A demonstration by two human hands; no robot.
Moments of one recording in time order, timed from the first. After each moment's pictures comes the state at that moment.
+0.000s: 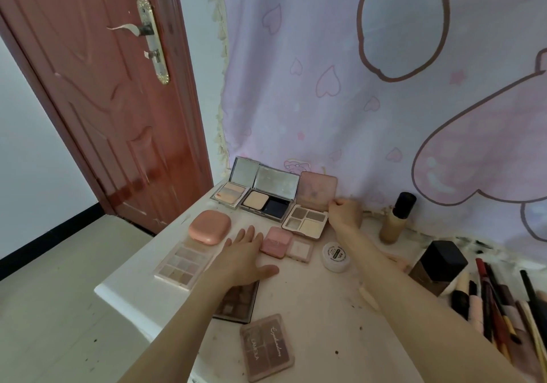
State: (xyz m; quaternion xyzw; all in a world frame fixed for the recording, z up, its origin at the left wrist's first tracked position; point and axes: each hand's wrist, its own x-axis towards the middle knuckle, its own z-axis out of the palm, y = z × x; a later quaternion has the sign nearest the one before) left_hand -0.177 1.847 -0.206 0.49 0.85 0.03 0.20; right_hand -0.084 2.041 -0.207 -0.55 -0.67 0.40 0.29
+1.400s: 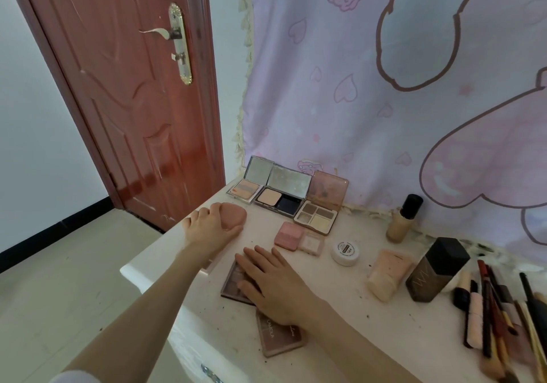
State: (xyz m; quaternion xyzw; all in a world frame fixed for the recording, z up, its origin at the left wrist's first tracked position) left_hand -0.245 1.807 -0.215 0.31 0.94 0.15 0.01; right_hand -0.066 1.869 -0.226 -0.08 -0.99 0.14 -0.02
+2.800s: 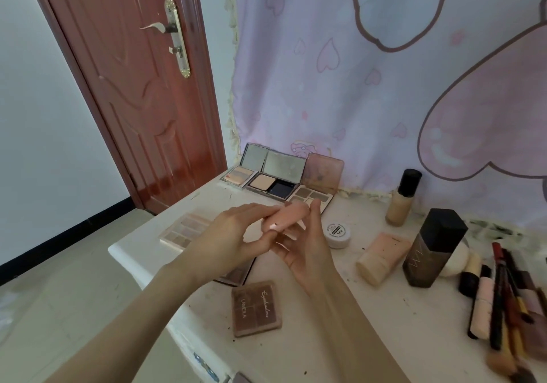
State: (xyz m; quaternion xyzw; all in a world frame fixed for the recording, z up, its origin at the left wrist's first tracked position) left_hand -0.120 1.793 -0.168 0.60 0.73 0.32 -0.05; right_hand -0.037 1.912 -0.216 -0.17 -0.36 0.89 0.23
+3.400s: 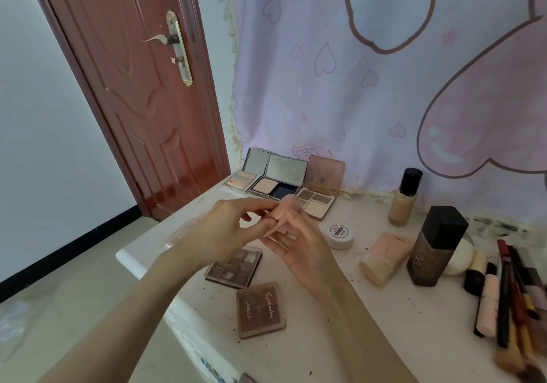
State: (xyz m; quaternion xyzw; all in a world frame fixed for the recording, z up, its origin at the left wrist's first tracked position) left_hand -0.130 1.795 -0.150 0.56 0.75 0.34 0.05; right_hand -0.027 1.908 -0.208 -0.04 -0.41 0.89 0.19
